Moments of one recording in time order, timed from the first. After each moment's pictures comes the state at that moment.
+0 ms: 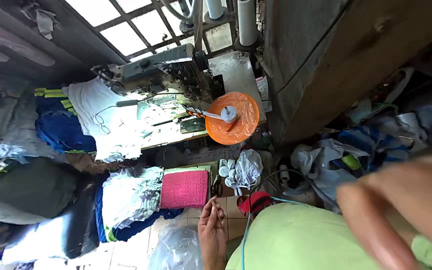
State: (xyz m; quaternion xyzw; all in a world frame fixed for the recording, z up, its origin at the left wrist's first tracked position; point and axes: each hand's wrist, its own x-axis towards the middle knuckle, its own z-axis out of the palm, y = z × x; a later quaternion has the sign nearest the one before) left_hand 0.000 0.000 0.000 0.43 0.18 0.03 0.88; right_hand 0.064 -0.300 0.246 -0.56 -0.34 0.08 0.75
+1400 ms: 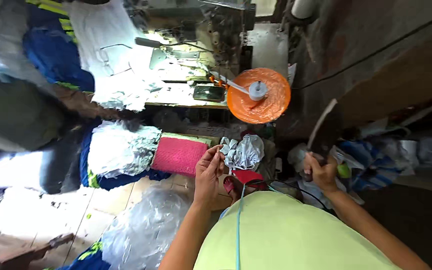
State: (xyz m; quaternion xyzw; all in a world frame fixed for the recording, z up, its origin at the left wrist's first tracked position) left_hand 0.063 0.025 0.043 0.53 0.16 0.01 0.83; right_hand 0.078 -0.274 -0.011 -0.74 0.01 -0.09 0.67
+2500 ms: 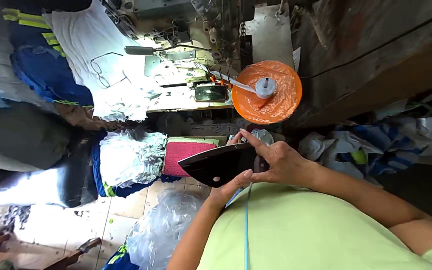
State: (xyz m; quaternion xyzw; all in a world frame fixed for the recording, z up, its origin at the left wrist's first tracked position) left_hand 0.087 0.051 0.047 0.53 -0.09 -0.02 0.84; right_hand 0.144 -0.137 0.065 -0.84 -0.39 -0.05 0.37
